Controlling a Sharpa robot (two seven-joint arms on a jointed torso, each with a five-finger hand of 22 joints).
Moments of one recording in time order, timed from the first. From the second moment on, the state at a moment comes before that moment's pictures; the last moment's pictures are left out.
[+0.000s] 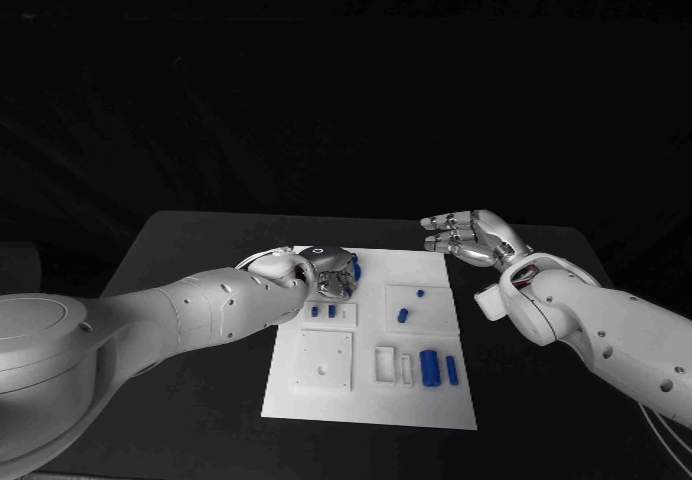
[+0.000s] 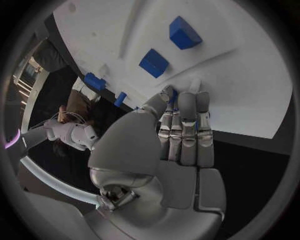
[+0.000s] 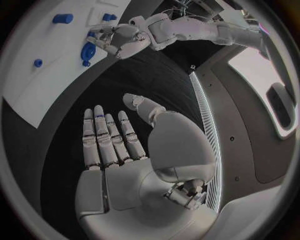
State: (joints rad) left arm 1.22 -0.42 -0.24 0.90 -1.38 -0.27 0.11; left_hand 1.40 0.00 0.27 -0.20 0.14 1.21 0.10 0.06 0.07 1.31 0.04 0.05 0.06 1.27 -0.04 1.09 0.30 0.07 1.16 -0.06 0.35 1.31; right arm 0.94 -0.70 0.34 1.32 -0.90 -0.30 0.21; right_hand 1.25 -0.08 0.51 -0.26 0.41 0.87 0.17 0.06 0.06 0.77 0.19 0.05 0.05 0.95 0.18 0.06 0.06 0.10 0.78 0.18 0.07 0.06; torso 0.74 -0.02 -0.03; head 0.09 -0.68
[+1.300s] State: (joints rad) left arm 1.25 -0.61 -0.15 1.09 -1.16 -0.29 0.08; left_hand 1.40 0.01 0.30 -0.21 0.14 1.21 0.09 0.06 0.06 1.31 0.04 0.06 0.06 1.28 -0.04 1.10 0.28 0.07 1.13 -0.06 0.41 1.31; right arm 0.94 -0.70 0.34 1.32 -0.90 -0.30 0.21; right_hand 1.25 -0.07 0.51 -0.26 0.42 0.87 0.17 0.06 0.06 0.77 0.19 0.05 0.05 0.95 0.18 0.06 0.06 0.10 0.76 0.18 0.07 0.06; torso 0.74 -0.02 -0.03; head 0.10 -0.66
